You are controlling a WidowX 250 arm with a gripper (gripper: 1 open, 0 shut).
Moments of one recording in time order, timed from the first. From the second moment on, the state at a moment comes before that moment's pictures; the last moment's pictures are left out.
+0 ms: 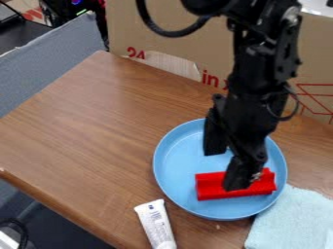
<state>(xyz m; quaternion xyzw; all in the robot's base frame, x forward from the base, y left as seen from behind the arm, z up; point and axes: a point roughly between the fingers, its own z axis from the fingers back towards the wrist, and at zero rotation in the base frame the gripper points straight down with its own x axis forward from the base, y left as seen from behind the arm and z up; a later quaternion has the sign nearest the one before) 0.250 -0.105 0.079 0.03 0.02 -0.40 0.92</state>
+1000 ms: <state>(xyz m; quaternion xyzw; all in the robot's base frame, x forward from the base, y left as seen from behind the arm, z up) 0.254 -0.110 0.091 0.05 -0.03 -0.41 0.91</state>
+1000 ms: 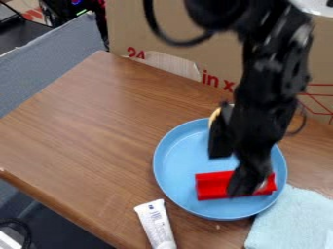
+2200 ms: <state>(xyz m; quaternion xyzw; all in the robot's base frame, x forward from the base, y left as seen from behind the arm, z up) 0.269 -0.112 0.094 0.08 -0.07 -0.41 0.91</state>
